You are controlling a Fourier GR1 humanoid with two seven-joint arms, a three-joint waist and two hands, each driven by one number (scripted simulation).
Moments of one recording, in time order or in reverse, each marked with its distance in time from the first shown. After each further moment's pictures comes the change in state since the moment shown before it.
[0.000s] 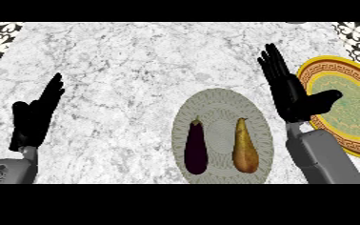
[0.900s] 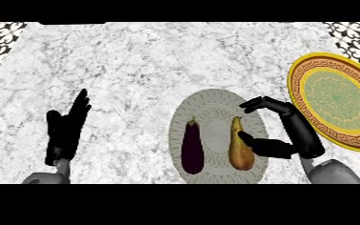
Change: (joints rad) left arm 0.084 -0.175 -0.073 -0.080 -0.016 0.116 0.108; right arm 0.172 -0.184 0.189 -0.192 0.326 -0.008 -0.160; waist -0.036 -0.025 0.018
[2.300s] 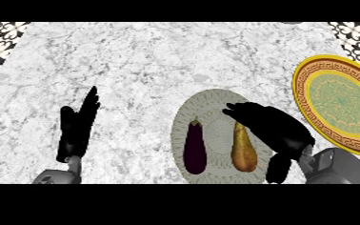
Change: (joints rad) left arm -0.021 -0.061 -0.019 -0.024 -0.060 0.016 0.053; right arm -0.205 -0.157 0.229 -0.201 0.496 0.551 0.654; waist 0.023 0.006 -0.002
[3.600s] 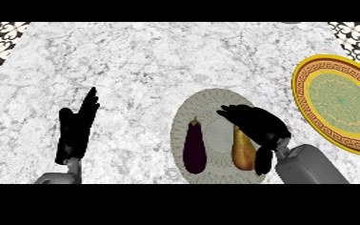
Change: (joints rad) left arm 0.023 -0.063 0.066 -0.039 -0.083 -0.062 0.020; right arm 0.084 0.292 -0.183 0.216 0.383 0.188 -0.182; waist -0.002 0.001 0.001
